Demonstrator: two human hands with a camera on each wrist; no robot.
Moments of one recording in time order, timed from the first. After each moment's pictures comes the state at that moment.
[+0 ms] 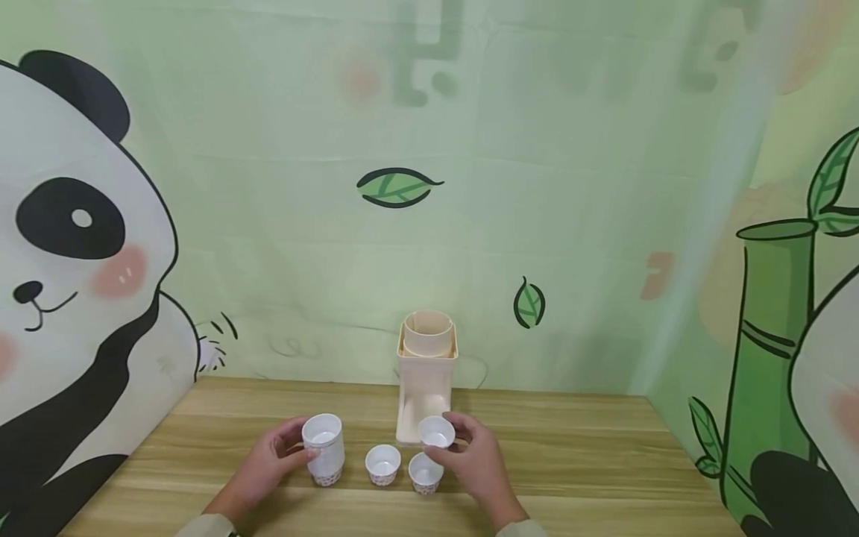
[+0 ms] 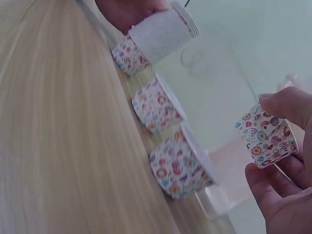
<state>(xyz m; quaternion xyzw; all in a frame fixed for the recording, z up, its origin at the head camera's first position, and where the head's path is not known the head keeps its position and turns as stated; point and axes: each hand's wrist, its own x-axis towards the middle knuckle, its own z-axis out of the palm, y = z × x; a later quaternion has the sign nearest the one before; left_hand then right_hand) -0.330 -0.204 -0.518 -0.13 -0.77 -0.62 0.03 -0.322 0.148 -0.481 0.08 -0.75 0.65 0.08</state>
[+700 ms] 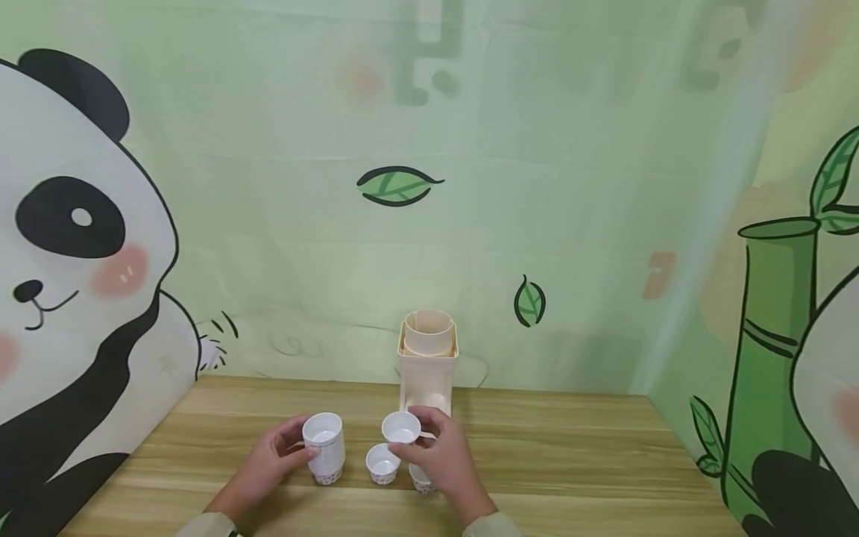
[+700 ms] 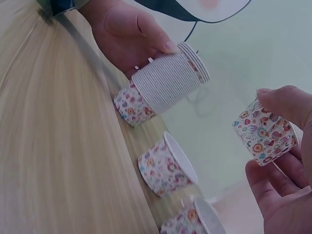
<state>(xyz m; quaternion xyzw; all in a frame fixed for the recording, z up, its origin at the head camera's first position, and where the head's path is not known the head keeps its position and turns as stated) -0.331 -0.204 -0.518 -0.14 -0.77 -0.63 0.02 -0.320 0.105 -0.469 0.15 -0.72 0.67 0.04</state>
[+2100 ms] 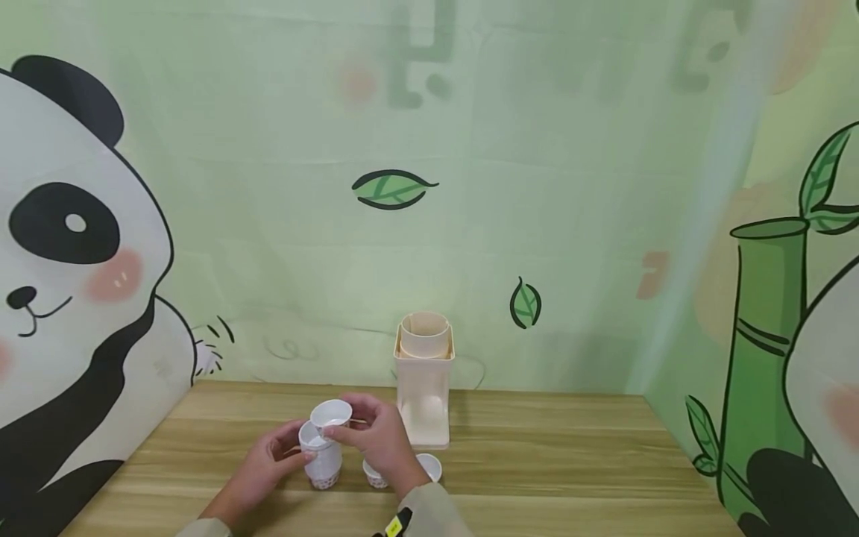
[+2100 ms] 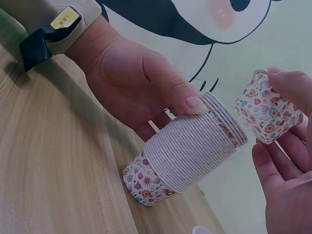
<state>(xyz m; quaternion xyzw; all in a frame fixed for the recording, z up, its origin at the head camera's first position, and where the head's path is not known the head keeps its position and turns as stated) -0.333 -0.204 -0.521 -0.13 -0.76 -0.63 0.03 -0.339 0.024 -0.456 0.23 -0.66 0.72 -0.04</state>
